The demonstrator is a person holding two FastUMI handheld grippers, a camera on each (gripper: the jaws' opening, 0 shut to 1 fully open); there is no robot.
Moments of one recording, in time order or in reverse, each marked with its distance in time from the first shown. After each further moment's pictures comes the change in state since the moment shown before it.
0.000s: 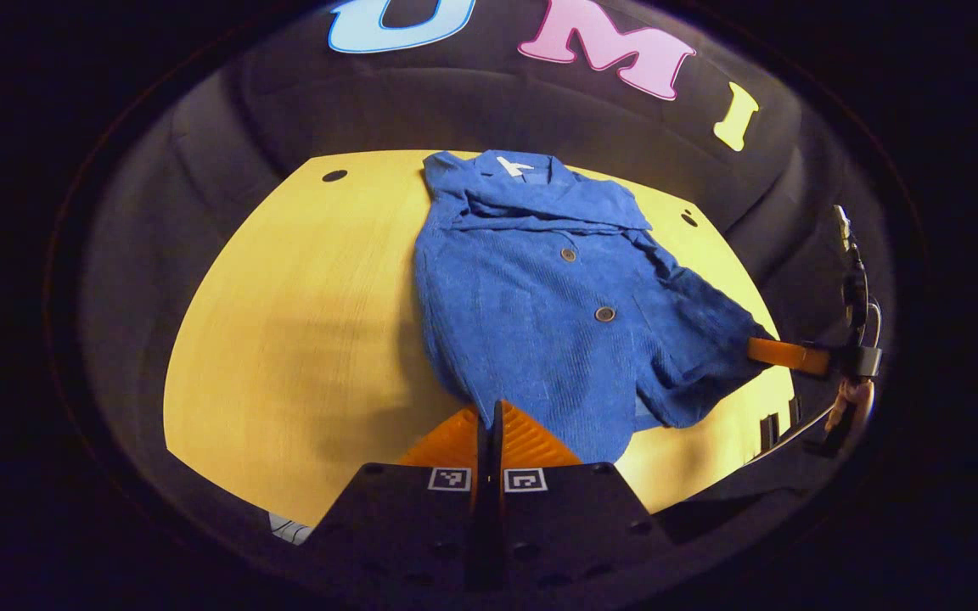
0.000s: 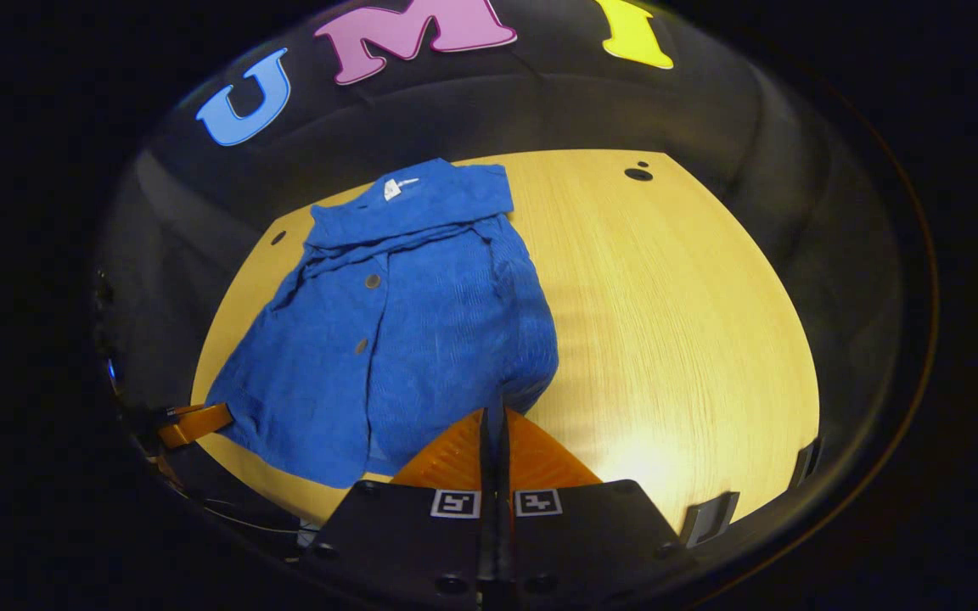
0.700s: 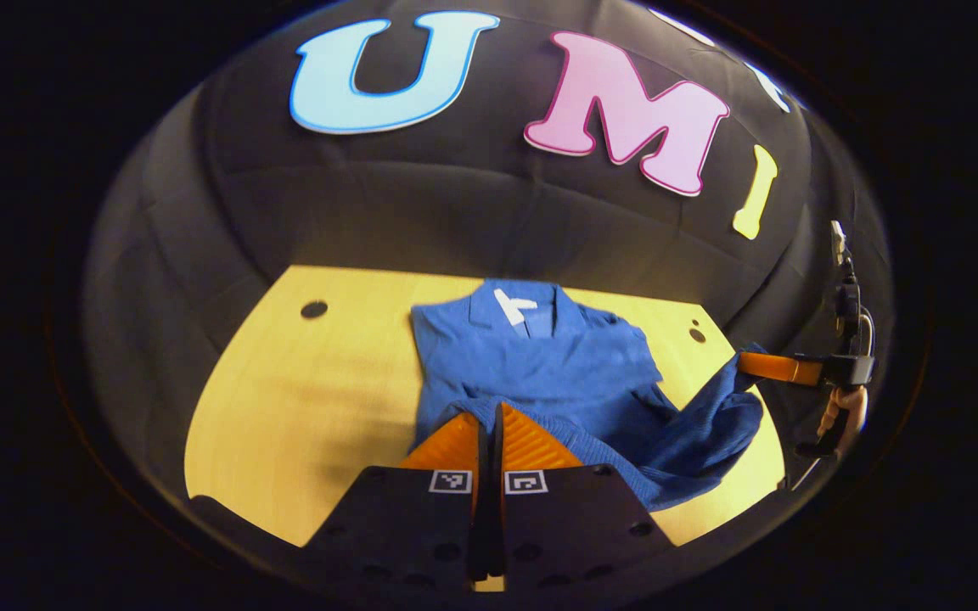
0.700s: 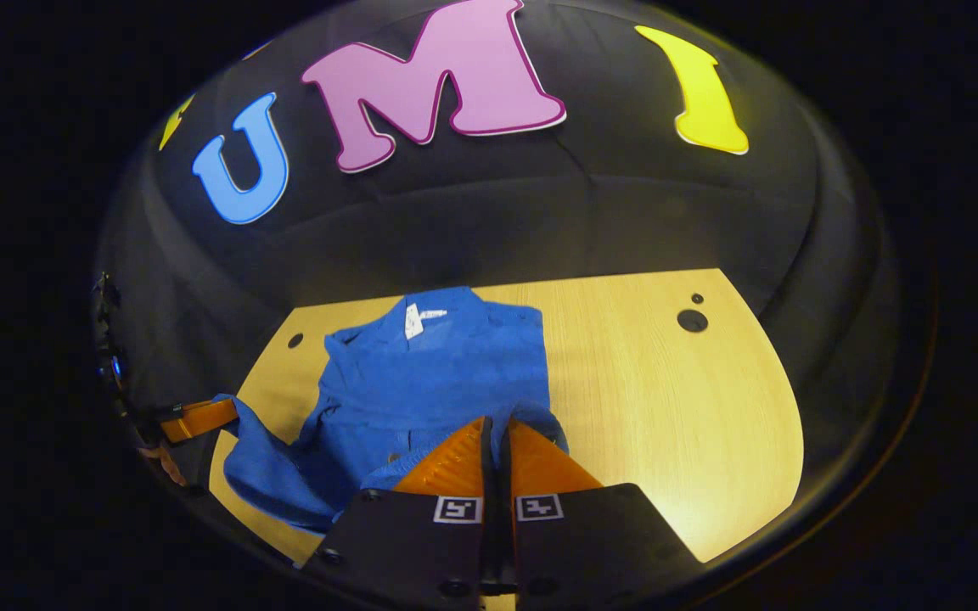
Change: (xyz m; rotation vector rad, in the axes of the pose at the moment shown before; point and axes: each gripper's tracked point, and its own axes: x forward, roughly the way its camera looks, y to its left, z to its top) left arm 0.046 0.018 0.239 0.031 -0.312 -0.001; right arm 0.061 0.022 0.244 -0.044 -0.261 0.095
